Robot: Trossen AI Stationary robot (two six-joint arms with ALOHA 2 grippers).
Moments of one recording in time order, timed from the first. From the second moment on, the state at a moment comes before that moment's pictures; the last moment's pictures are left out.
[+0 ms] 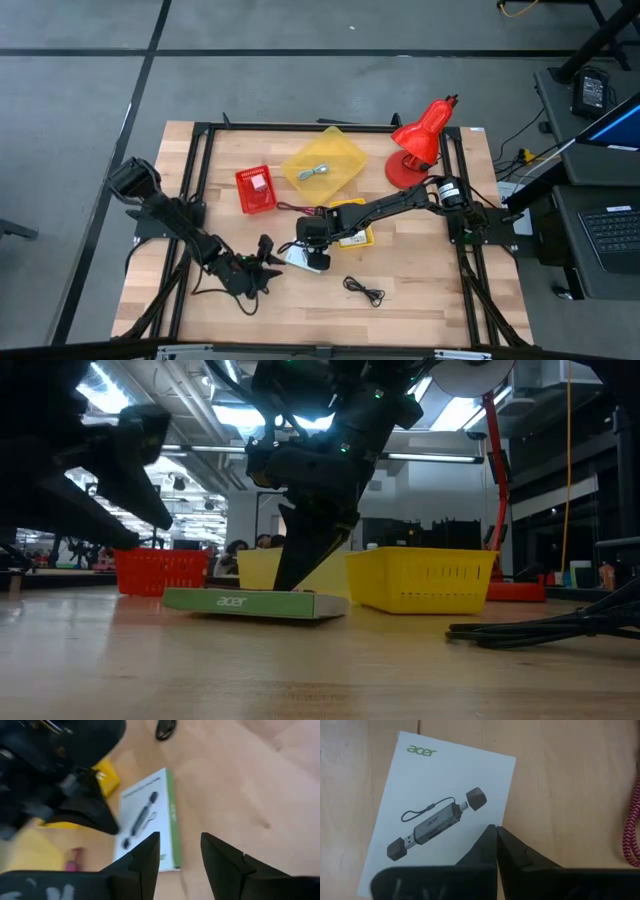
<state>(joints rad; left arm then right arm) -0.70 1.55 0.57 0.21 -0.63 0.16 0.14 2.18 1.57 -0.52 0.05 0.23</state>
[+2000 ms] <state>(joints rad) -0.63 1.80 0.72 0.05 -0.73 0.18 0.12 2.18 1.57 -0.48 -0.03 0.28</state>
